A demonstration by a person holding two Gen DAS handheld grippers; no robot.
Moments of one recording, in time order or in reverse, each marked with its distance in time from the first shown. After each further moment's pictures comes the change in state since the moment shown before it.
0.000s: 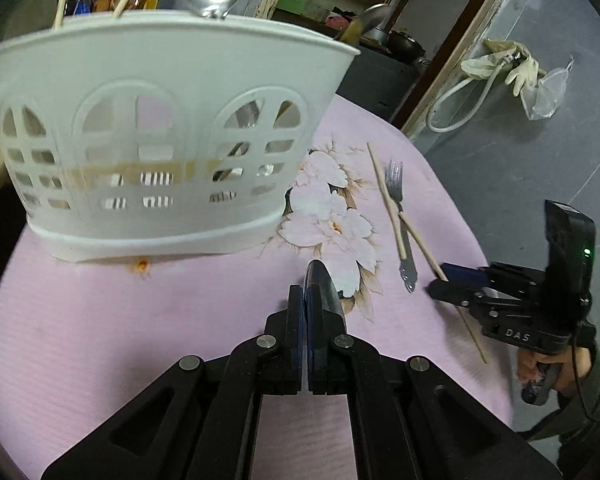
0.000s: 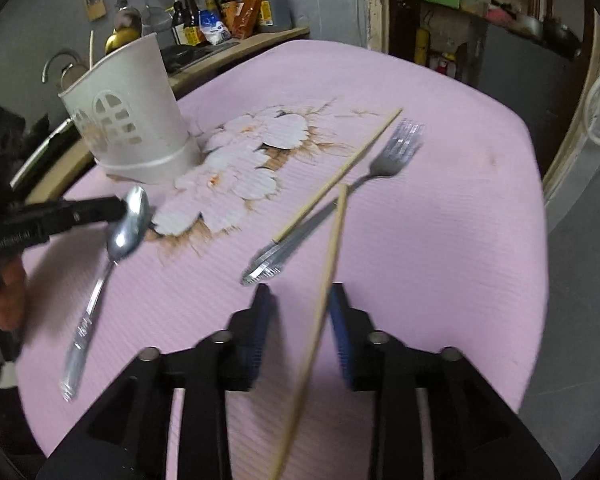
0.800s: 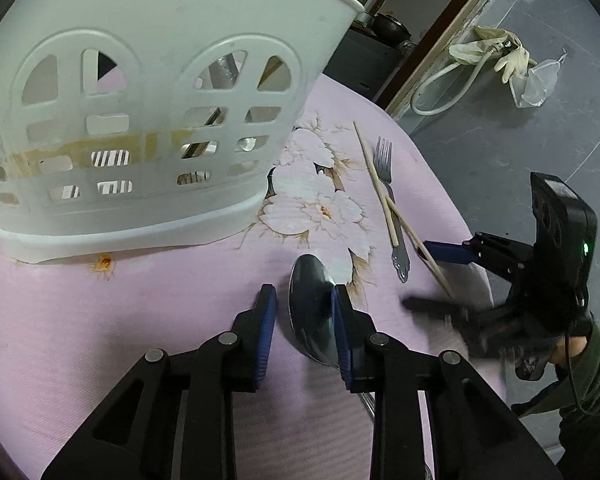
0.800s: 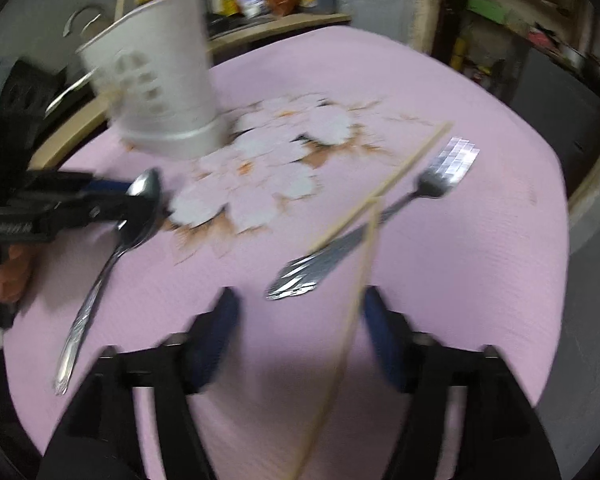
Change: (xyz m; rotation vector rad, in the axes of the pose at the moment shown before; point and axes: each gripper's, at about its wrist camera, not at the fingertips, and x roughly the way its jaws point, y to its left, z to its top) left arm 0.009 0.008 0.005 0.004 0.066 -0.047; right arm 0.018 0.029 0.010 -0.188 0.082 0.009
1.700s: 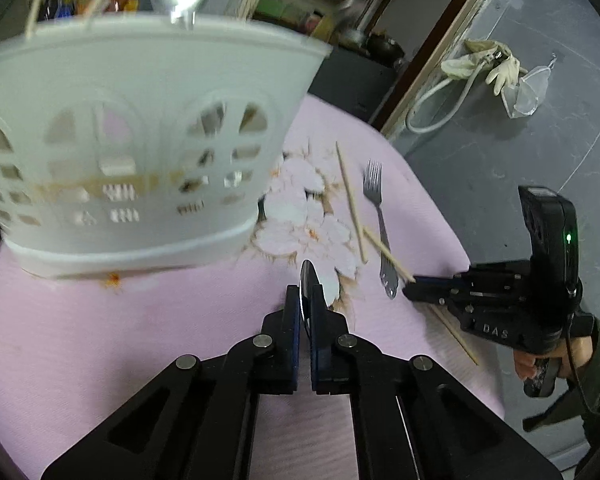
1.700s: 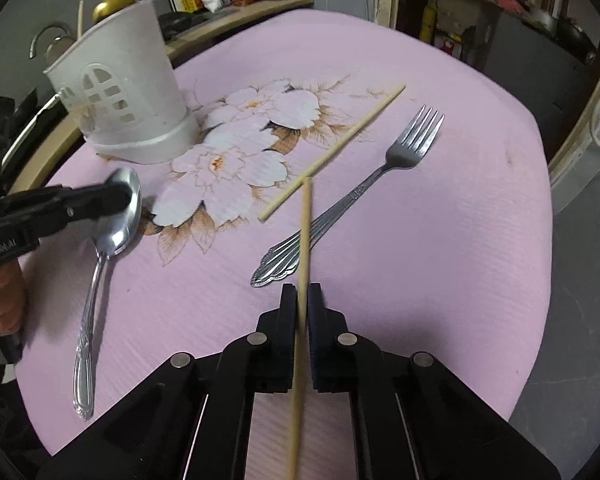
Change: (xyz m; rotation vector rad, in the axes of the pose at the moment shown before) left arm -0.019 -0.014 -0.001 0.045 -0.113 0.032; right arm -0.013 -0.014 -0.002 0.164 0.027 -0.036
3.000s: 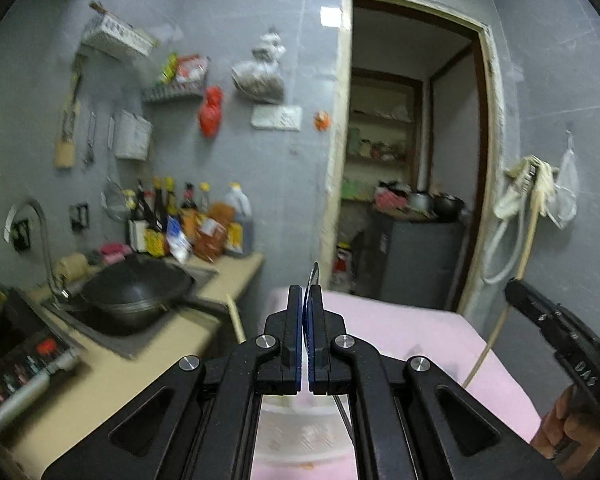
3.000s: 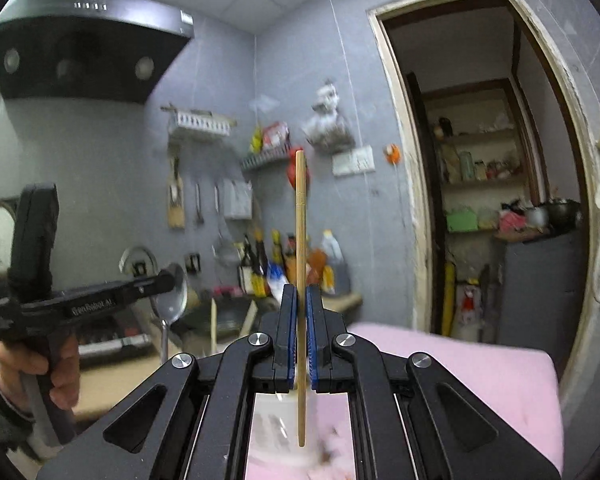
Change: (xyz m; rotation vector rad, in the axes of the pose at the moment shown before) left arm -0.151 -0.001 0.044 0.153 -0.661 0.390; right arm -0.140 0.088 0.050 -0.056 -1.076 0.128
